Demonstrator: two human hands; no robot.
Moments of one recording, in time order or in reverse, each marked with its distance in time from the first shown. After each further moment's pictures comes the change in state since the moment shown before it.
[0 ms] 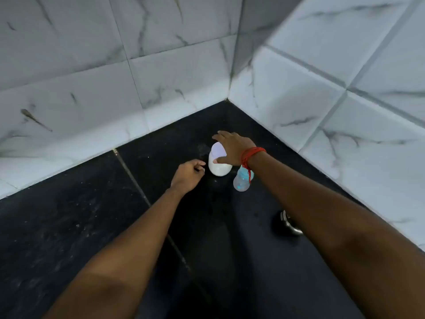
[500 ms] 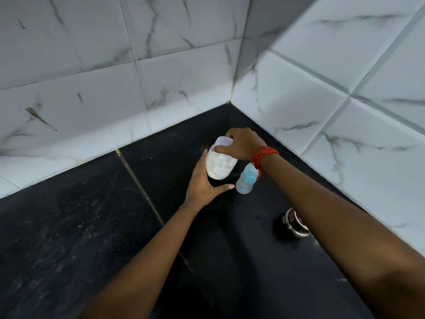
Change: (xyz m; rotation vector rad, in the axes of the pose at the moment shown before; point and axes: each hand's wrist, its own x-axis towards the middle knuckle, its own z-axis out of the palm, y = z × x) left_hand -0.037 0.022 0.028 -0.241 0.168 0.198; right_hand -0.013 -0.013 -0.037 0.273 0.079 0.204
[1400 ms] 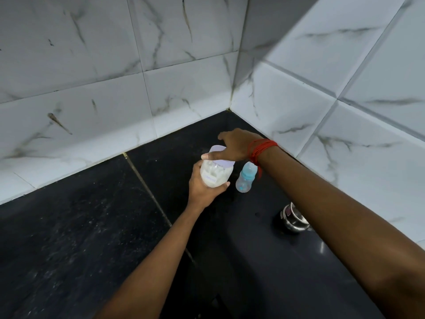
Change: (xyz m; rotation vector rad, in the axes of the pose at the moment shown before) left_hand -0.040 0.034 -0.009 -0.172 0.181 -0.104; right_hand -0.059 -0.054 -0.044 -0.190 -0.192 -0.114
